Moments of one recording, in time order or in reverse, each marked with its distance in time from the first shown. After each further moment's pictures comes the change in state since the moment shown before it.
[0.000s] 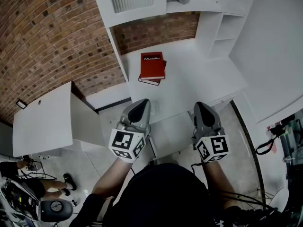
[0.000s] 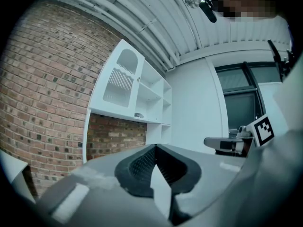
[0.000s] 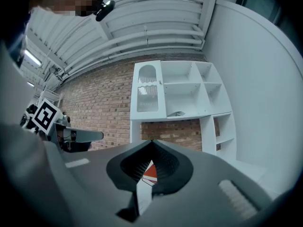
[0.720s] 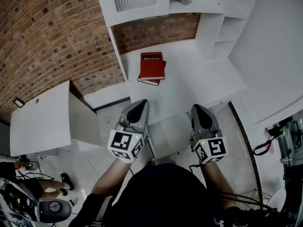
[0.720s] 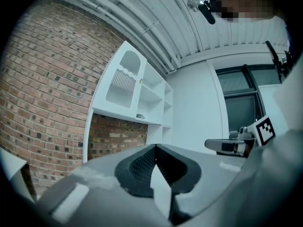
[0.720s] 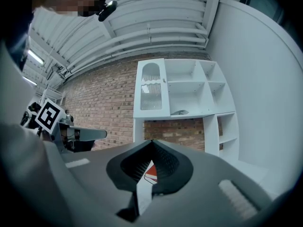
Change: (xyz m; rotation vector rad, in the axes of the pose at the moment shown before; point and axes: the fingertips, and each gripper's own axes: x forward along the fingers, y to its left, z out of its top) left arm -0.004 0.012 -0.002 -0.017 -0.020 -0.001; right arm 0.005 0.016 -0.005 -0.019 0.019 0.025
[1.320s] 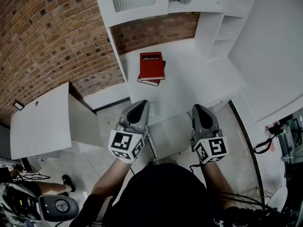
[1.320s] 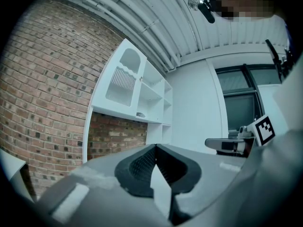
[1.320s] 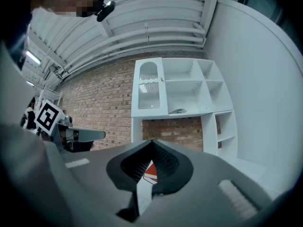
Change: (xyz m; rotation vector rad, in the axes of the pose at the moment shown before) left arm 0.004 0.006 -0.008 0.005 0.014 -0.011; right arm 0.004 -0.003 -0.008 0.017 0.003 -0.023
